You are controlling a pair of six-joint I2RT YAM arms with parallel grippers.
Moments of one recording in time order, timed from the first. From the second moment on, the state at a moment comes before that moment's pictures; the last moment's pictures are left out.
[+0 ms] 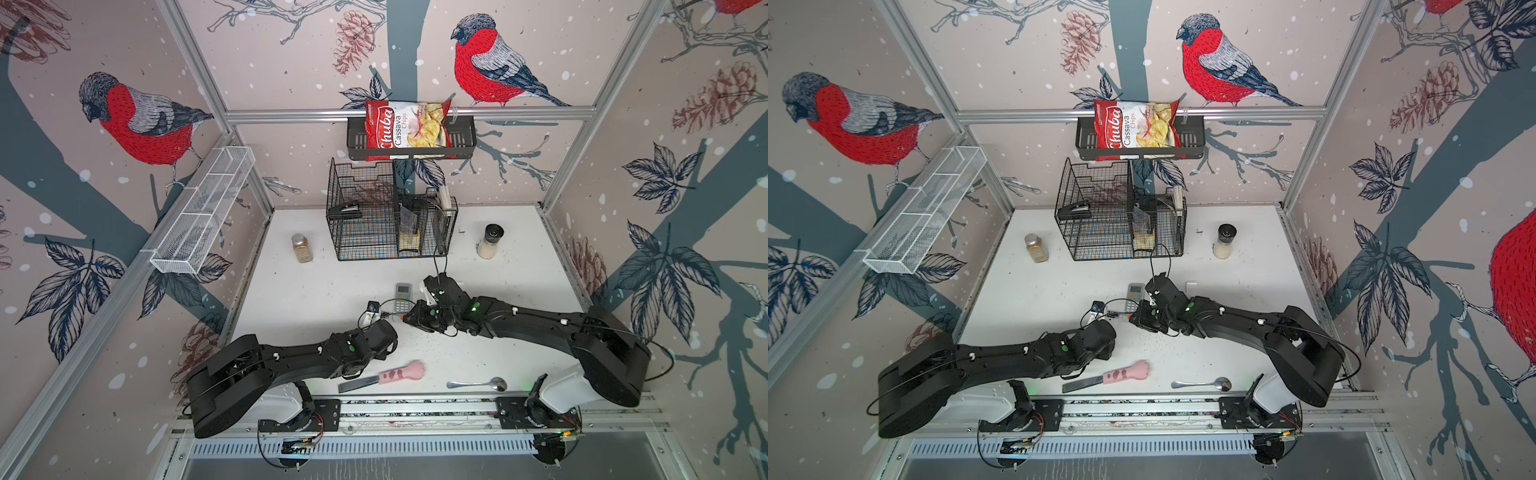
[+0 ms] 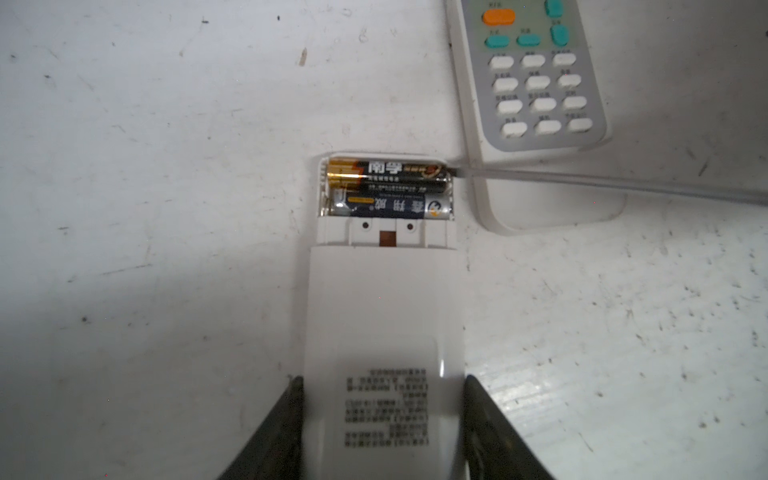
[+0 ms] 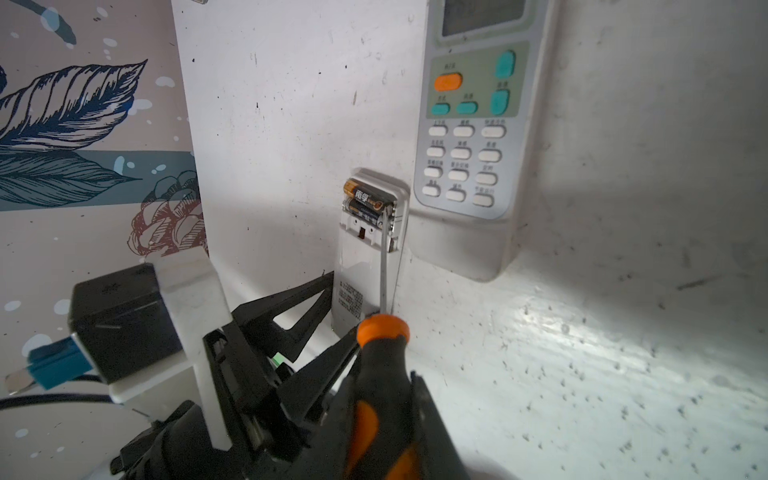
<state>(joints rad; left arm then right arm) -1.02 1.32 0.42 -0.19 -0.36 -0.75 0.93 1.51 0.80 -0.09 -0.30 1.02</state>
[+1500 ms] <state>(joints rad) -1.02 1.22 0.43 -0.36 -0.28 -0.82 0.84 1.46 0.83 -0.08 -0.28 0.89</state>
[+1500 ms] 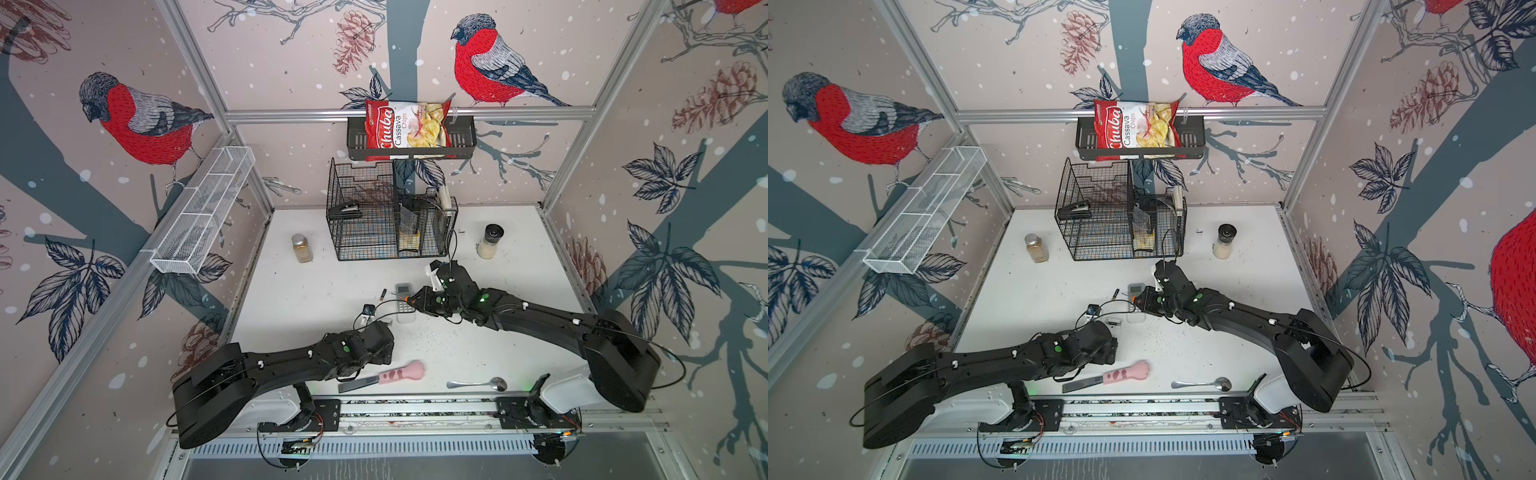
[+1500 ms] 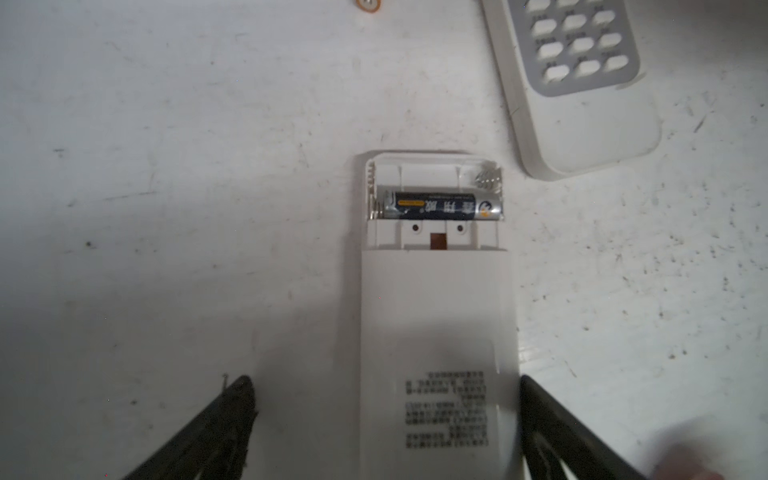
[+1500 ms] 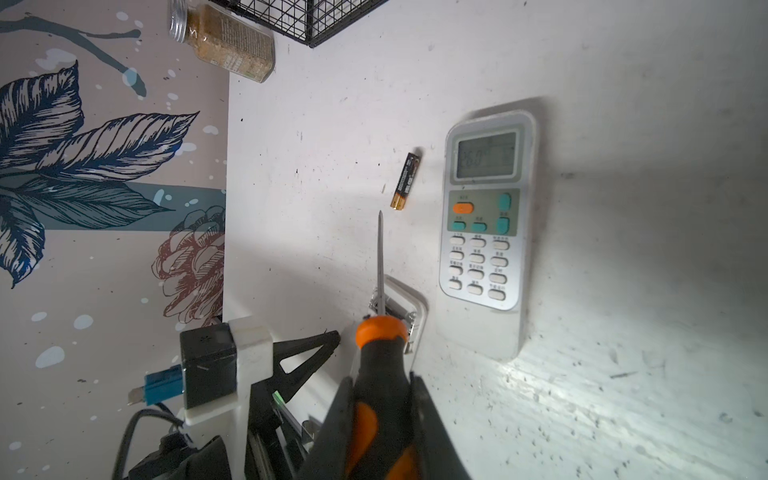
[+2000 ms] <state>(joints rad) -1.02 1.34 0.52 -0.44 -0.32 -0.86 0.82 1.44 0.81 -0.05 -0.30 0.89</state>
